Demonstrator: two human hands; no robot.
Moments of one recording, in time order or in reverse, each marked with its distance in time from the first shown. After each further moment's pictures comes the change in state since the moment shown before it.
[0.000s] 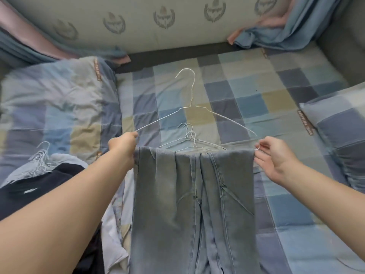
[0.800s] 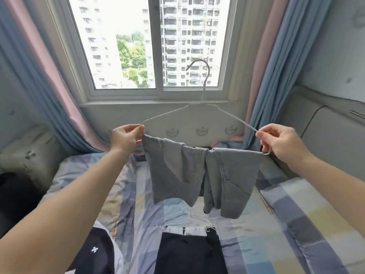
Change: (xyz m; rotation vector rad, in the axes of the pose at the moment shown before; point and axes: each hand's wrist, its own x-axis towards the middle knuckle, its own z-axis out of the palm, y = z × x) left_hand -0.331 0.261 -0.170 -0.168 -0.269 0.830; right_hand -0.398 -0.272 -0.027 -0.566 -0.149 -1.124
